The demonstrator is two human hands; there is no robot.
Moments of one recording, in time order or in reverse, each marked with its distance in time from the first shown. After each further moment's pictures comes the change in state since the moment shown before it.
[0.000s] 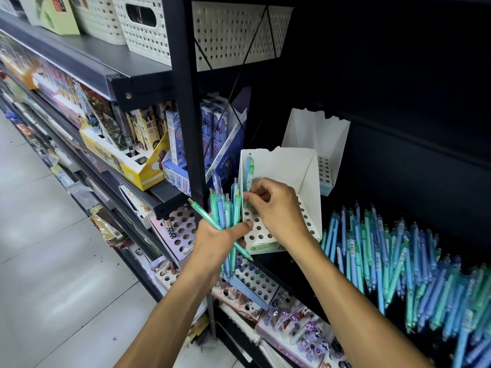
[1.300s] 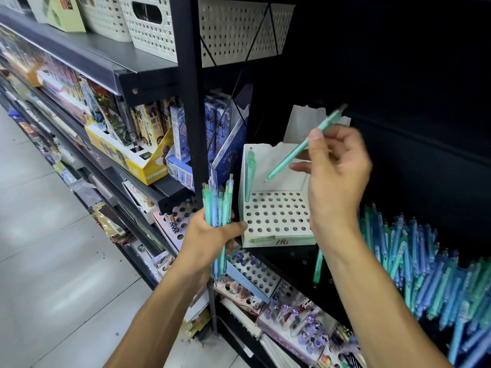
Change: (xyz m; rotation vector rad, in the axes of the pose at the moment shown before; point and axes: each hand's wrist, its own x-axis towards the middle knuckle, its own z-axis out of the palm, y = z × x) left_hand -0.020 0.015 -0.017 0.073 -0.031 0.010; right_hand -0.018 -0.069 -0.058 0.613 0.509 -0.035
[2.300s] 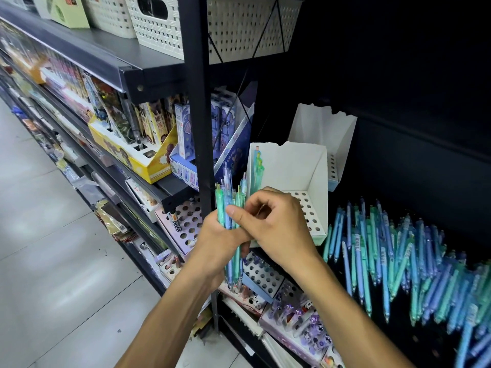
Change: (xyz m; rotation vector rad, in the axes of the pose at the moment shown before) left_hand 0.000 -0.005 0.009 -0.104 -0.086 0.042; right_hand -0.052 0.041 0.010 -0.553 -0.567 0.062
